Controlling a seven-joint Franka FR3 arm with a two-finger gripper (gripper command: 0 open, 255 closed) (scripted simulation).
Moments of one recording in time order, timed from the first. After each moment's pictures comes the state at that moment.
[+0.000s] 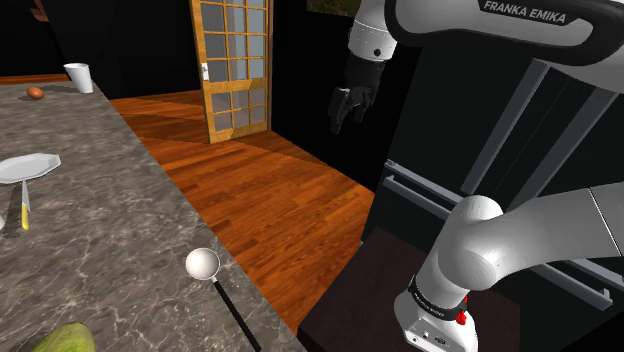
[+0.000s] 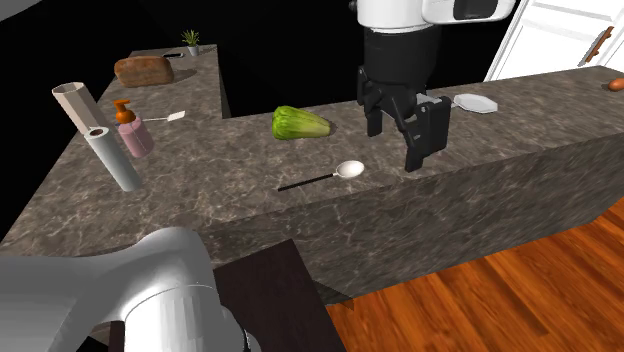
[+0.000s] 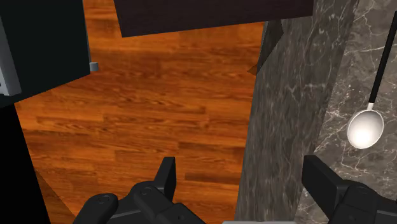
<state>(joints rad) 0.01 -0.76 0.07 -2.26 -0.02 1.63 0.13</state>
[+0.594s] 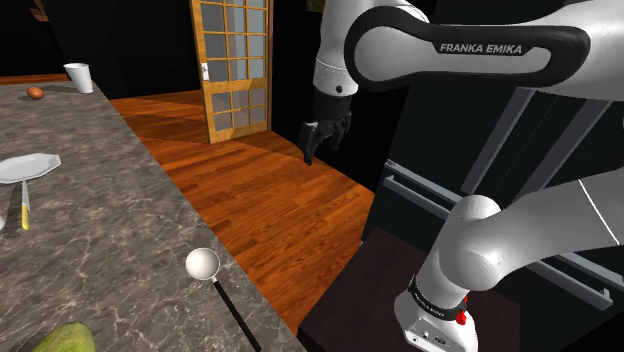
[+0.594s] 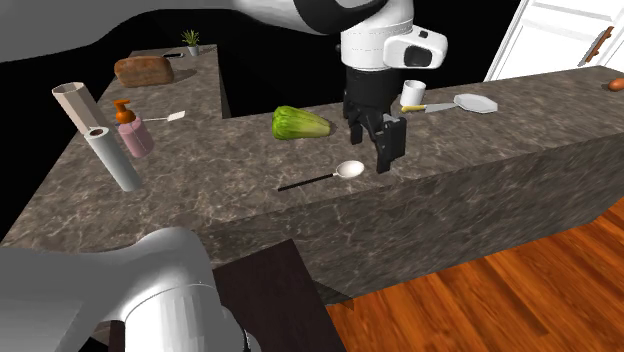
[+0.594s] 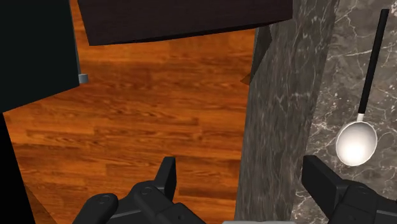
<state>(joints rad) 0.04 -0.68 0.19 -2.34 0.04 1.75 0.27</state>
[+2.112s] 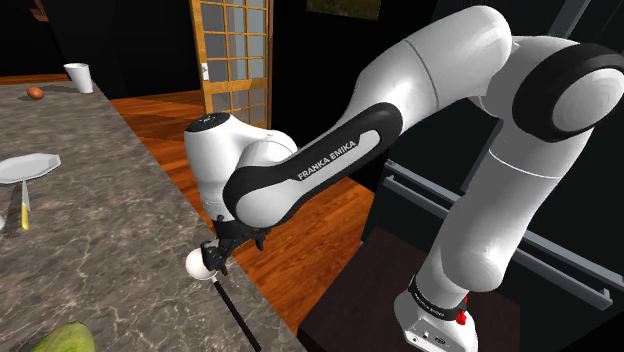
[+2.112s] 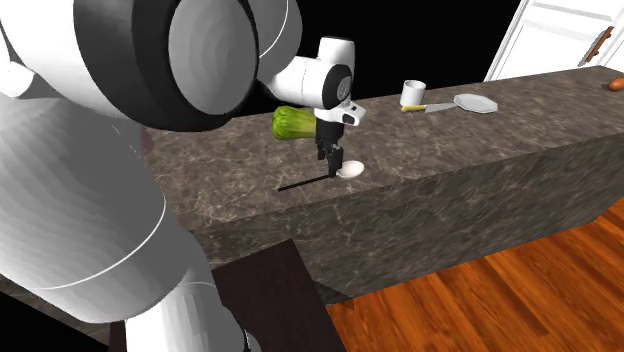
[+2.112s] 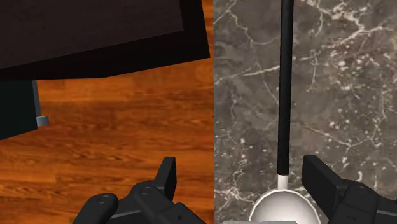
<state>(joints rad) 0.10 0.01 0.56 -2.23 -0.02 2.12 0.82</state>
